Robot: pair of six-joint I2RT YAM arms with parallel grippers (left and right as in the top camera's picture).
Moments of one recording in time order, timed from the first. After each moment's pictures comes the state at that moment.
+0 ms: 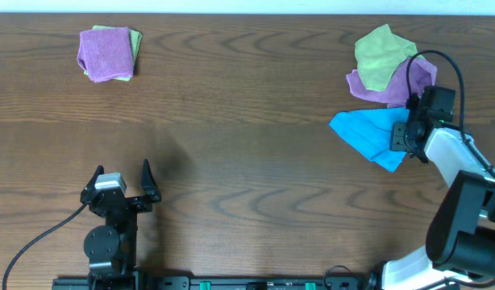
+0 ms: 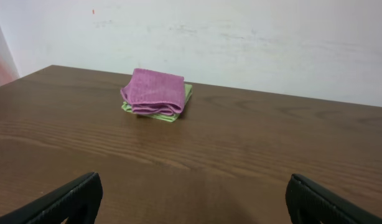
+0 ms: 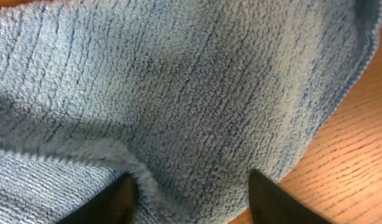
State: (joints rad) left arm 0.07 0.01 0.02 -0.11 -0.02 -0.09; right arm -0.27 1.76 1.00 -0.41 0.17 -0.12
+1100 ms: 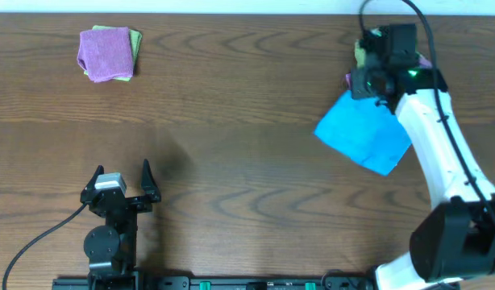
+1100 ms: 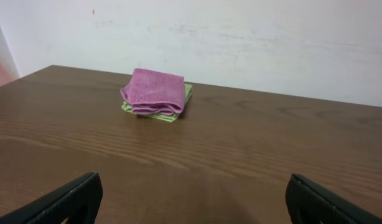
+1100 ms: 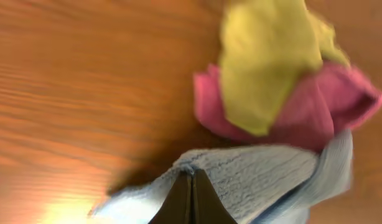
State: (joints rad) left arm 0.07 0.01 0.02 -0.11 -0.02 -0.09; right arm 0.12 1.71 1.51 -0.73 0.08 -0.06
